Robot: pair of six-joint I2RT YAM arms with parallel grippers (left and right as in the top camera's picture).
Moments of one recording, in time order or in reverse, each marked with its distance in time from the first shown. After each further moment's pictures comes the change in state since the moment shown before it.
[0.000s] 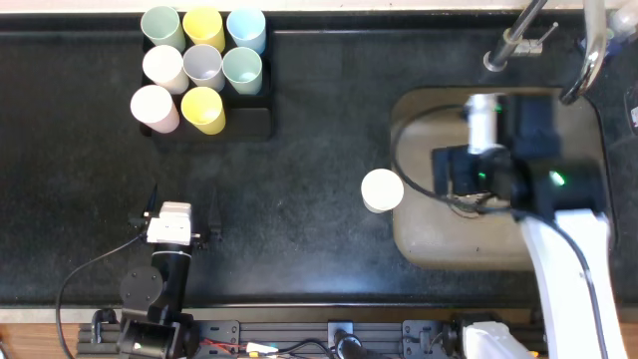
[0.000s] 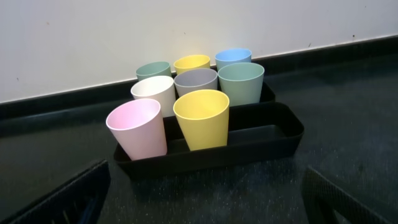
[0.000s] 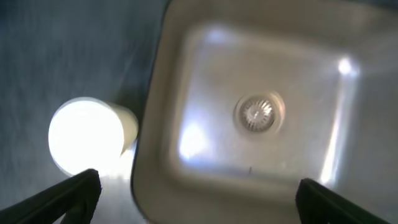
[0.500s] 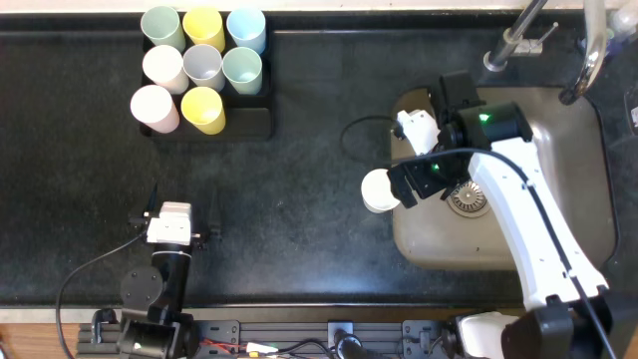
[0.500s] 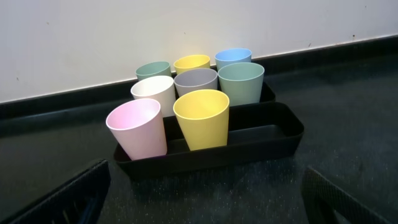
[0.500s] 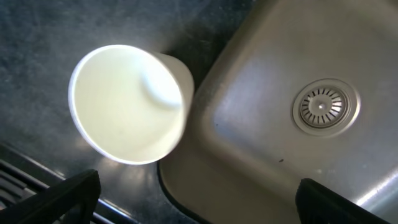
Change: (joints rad) left arm 0.000 0.000 0.000 0.000 0.000 0.000; right arm 0.106 0.285 0.003 -0.047 -0.130 -0.233
